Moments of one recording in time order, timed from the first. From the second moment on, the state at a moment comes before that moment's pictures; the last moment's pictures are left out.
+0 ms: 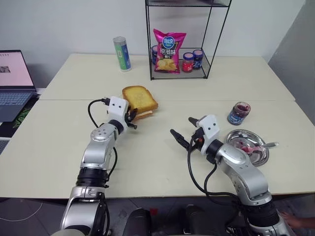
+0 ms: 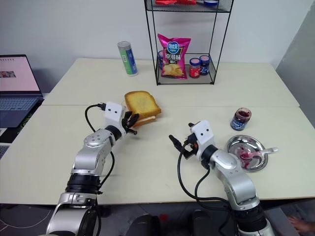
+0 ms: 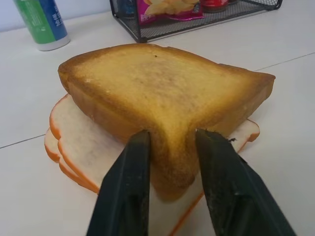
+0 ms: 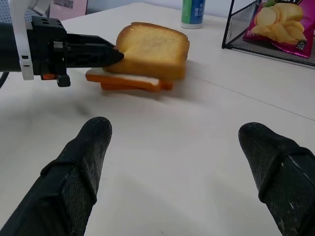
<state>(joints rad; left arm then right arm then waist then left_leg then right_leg) -0.52 0.33 0.07 0.25 -0.10 0.32 -0.36 -0.23 -0.24 0.18 -0.39 0.18 0.56 0.41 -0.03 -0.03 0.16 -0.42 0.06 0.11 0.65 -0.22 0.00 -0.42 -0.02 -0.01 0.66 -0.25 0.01</state>
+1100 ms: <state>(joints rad) -0.40 0.36 -0.20 -0.03 -0.30 0.63 -0.63 -0.10 -0.51 -0.16 -0.86 0.68 1.05 0.42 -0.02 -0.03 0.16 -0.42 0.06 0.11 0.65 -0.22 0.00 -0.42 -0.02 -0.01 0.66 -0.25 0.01</state>
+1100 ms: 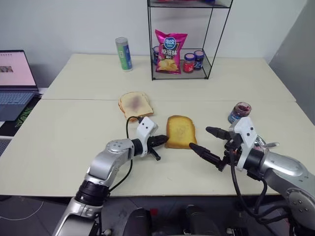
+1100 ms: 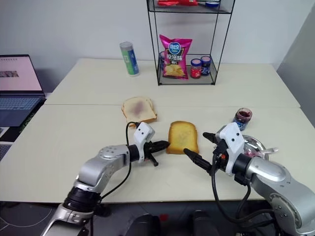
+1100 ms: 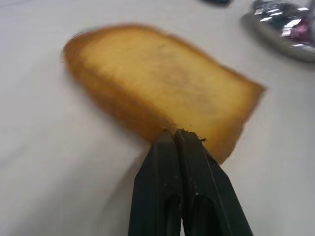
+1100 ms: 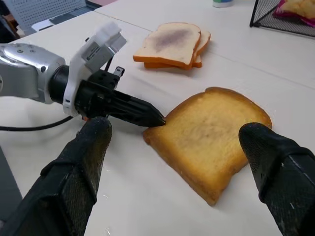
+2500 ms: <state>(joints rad) -0.53 0.40 -0.27 -0.15 -0.36 0.63 -0.93 0.31 -0.45 -0.79 -0.82 0.97 0.96 0.18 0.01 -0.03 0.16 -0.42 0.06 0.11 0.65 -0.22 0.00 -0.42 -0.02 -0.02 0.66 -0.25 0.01</state>
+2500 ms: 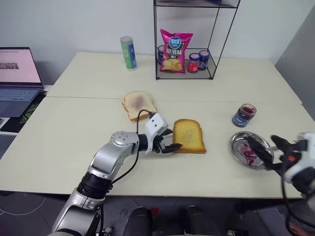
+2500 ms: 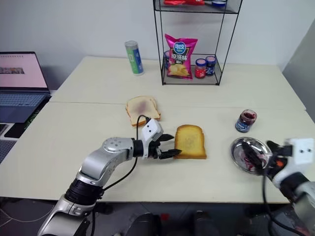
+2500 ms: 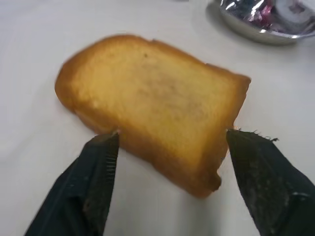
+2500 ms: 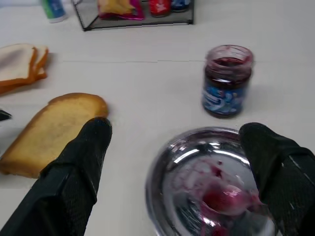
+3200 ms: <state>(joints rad) -0.63 0.29 -0.40 -0.09 -0.27 0.41 -1.03 0.19 -0.37 -0.75 -0.28 1.30 0.85 0.02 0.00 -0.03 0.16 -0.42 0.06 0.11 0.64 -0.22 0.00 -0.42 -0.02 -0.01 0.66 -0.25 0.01</state>
